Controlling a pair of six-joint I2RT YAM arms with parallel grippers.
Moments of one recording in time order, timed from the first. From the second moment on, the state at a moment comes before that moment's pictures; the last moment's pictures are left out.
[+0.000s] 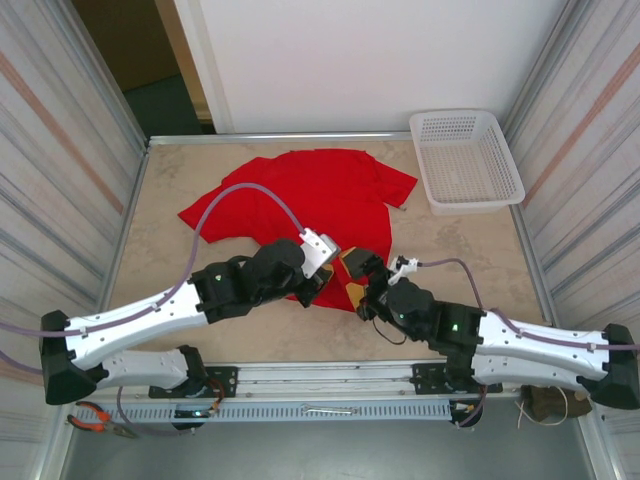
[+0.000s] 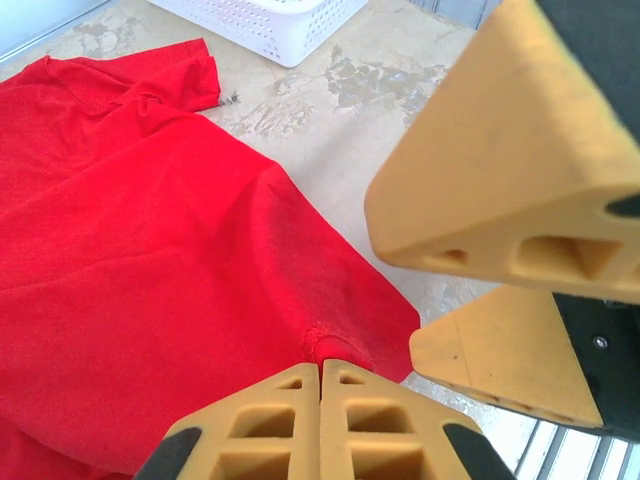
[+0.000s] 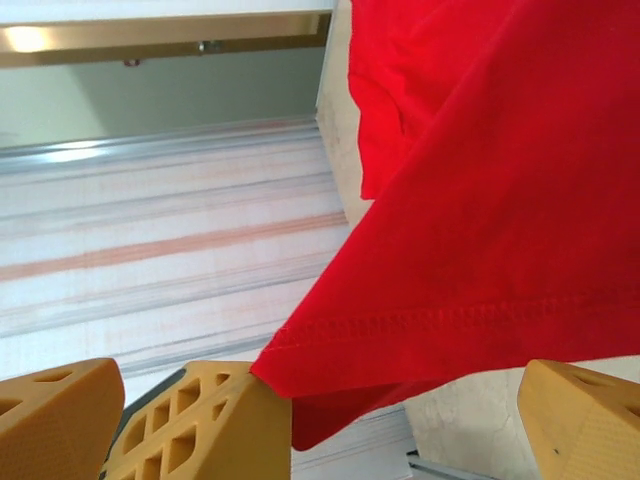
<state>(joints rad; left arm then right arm) -1.14 1.13 1.02 -0.48 -0.18 -0.14 1.30 0.79 0.55 -0.08 0.58 1.82</state>
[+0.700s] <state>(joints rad) -1.16 1.11 0.97 -0.43 -0.17 -0.13 1.18 1.01 0.57 0.03 0.58 1.90</state>
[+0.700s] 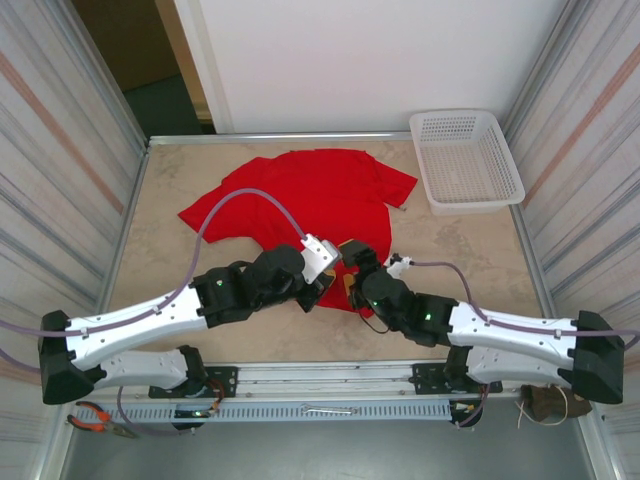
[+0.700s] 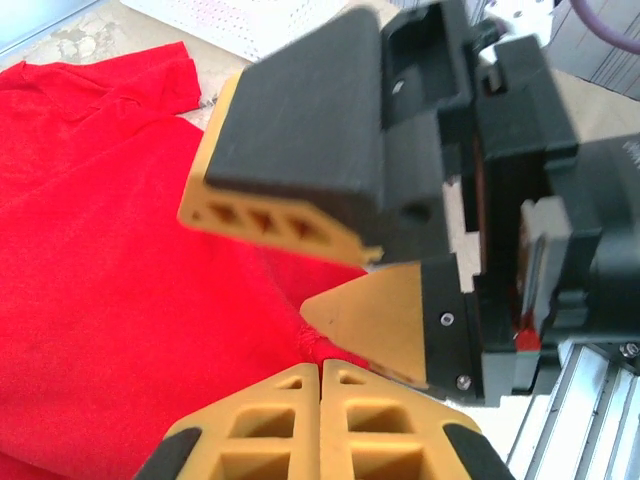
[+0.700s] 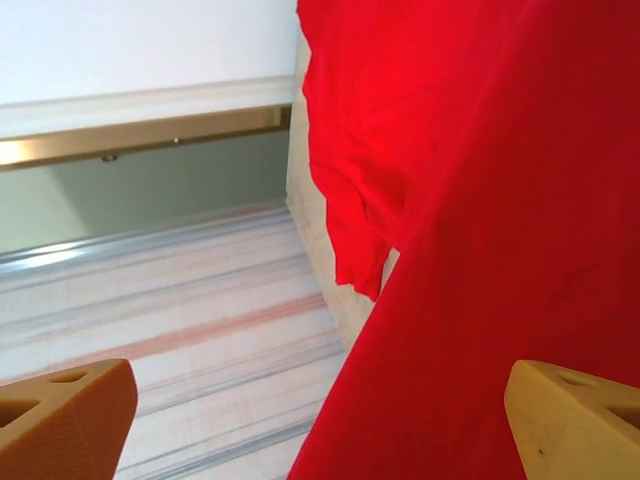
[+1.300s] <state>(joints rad) -1.16 1.05 0.90 -0.40 -0.19 -0.09 1.14 1.00 0.59 0.03 0.52 1.85</state>
